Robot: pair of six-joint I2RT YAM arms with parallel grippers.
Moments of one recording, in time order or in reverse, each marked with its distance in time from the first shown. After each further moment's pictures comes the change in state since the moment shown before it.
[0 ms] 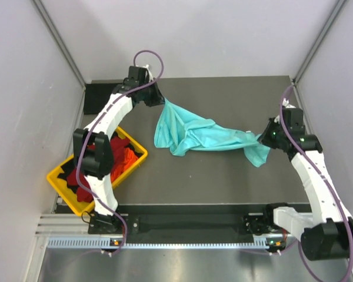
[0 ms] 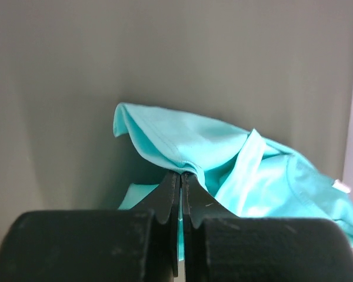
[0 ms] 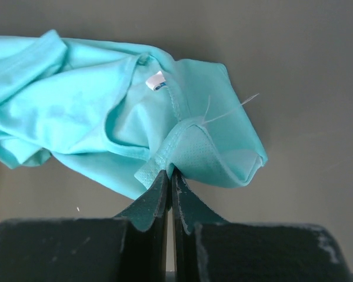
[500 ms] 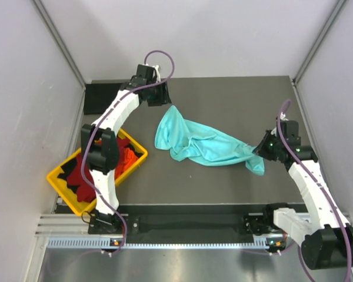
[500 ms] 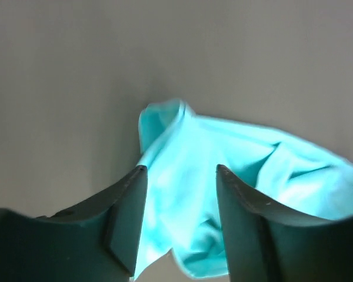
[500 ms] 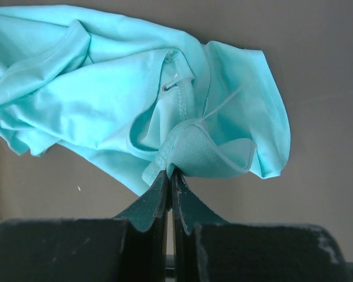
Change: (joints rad) left arm -0.046 0.114 0.147 -0.114 -0.066 0.198; right arm 0.003 -0.109 -0.182 0.022 -0.071 0.077
